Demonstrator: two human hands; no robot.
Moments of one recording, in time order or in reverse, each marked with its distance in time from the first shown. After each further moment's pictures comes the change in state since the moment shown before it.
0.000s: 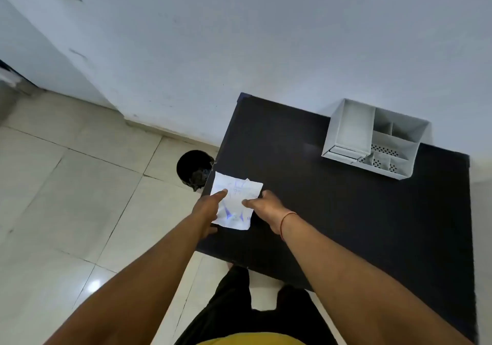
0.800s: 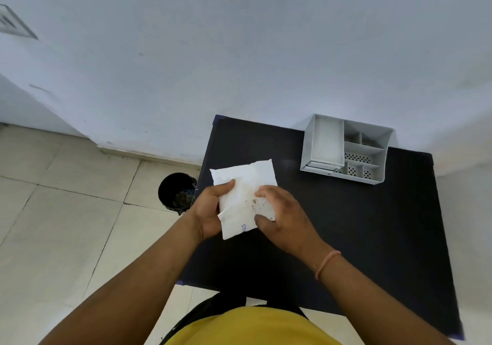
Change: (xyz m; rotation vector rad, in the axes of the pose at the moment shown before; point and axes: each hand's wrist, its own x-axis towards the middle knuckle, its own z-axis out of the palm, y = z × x) left_hand -0.032 0.089 0.035 -0.397 -0.666 0.069; right_hand -0.096 -0.042 -0.071 -0.617 0.280 -0.630
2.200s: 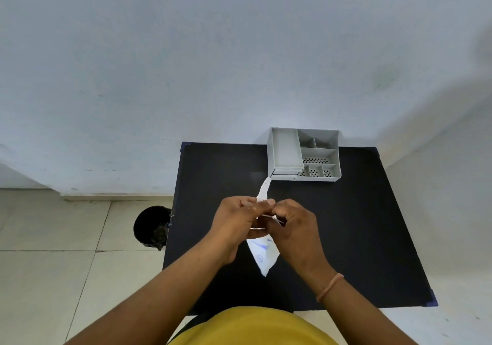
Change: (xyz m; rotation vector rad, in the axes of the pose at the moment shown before) left_hand -0.070 -0.036 0.136 0.674 0.034 0.274; right_hand -0.066 0.001 -0.029 0.116 0.590 0.029
